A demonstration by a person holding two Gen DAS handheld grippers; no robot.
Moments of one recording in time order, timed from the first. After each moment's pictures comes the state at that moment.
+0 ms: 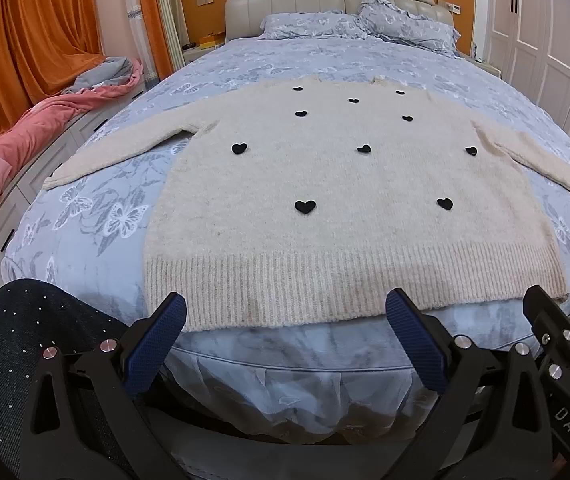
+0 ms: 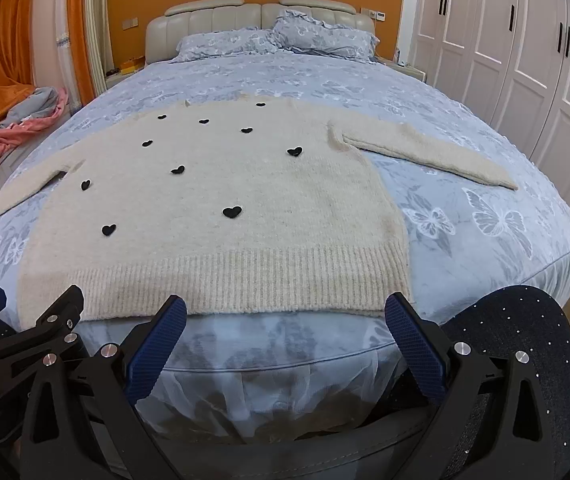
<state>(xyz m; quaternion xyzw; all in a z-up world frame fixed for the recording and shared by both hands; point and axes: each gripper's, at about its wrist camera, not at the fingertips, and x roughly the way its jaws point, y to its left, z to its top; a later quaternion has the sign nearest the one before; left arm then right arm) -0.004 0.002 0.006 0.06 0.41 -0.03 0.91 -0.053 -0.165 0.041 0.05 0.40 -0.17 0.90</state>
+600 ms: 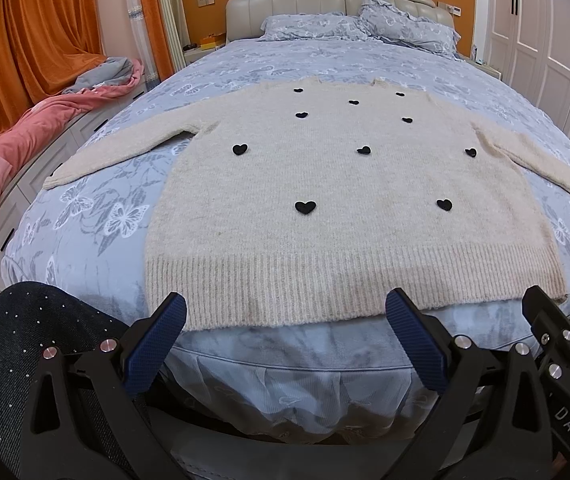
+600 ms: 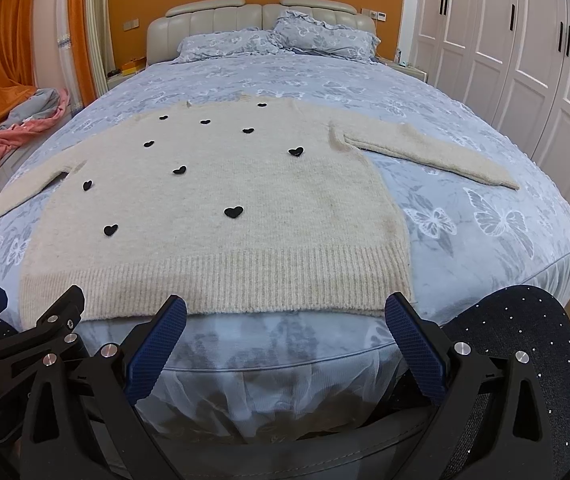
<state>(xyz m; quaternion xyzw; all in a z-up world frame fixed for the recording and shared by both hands) -0.005 0.003 0.007 0.06 0.41 -0.03 0.91 -0.053 -0.165 0.041 0.05 0.40 -0.17 0.90</state>
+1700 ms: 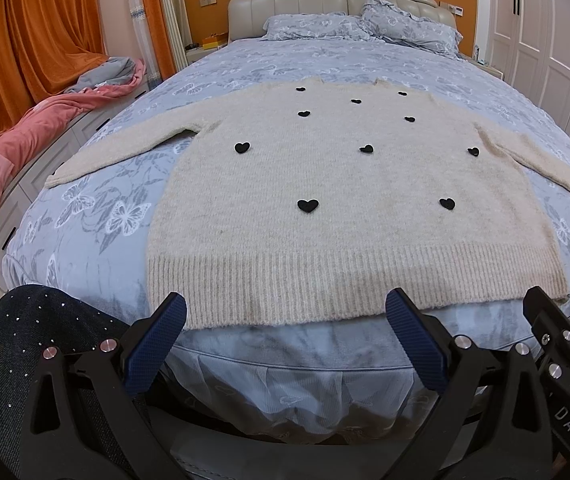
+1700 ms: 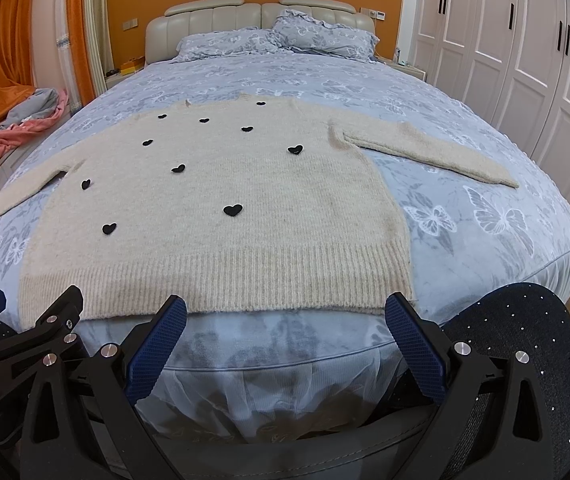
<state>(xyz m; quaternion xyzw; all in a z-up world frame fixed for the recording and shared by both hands) -0.005 0.006 0.007 0.06 0.41 -0.03 0.91 -0.054 -0.166 0.040 0.05 0.40 -0.17 0.90</state>
